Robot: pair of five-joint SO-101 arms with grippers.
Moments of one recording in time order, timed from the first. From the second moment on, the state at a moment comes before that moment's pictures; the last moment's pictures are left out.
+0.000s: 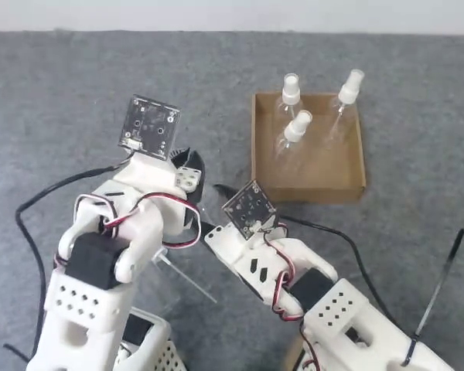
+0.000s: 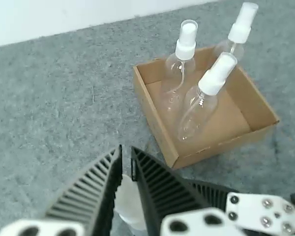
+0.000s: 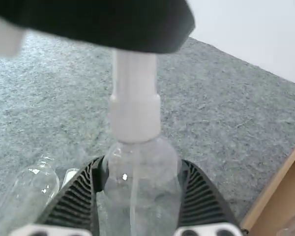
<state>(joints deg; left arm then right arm) 14.3 -54.3 36.4 69.1 6.5 -47.0 -56.7 75.6 10.9 1.0</state>
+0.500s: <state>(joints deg) 5.0 -73.5 35.1 72.6 0.7 -46.8 -56.9 75.5 10.8 1.0</state>
